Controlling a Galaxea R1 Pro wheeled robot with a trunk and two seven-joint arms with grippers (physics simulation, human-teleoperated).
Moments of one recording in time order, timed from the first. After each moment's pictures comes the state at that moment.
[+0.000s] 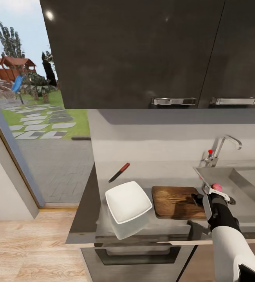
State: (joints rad) left arm 0.00 0.05 0.00 -0.21 0.00 -0.27 0.00; right arm -0.76 -0.03 -0.56 -0.80 0.12 0.62 -0.23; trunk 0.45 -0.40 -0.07
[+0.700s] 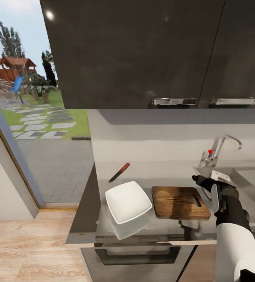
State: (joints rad) left arm 0.00 0.05 0.00 -0.21 0.00 -0.27 0.00; right arm -0.76 -0.03 -0.53 -1.06 0.12 0.65 0.07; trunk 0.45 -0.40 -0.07
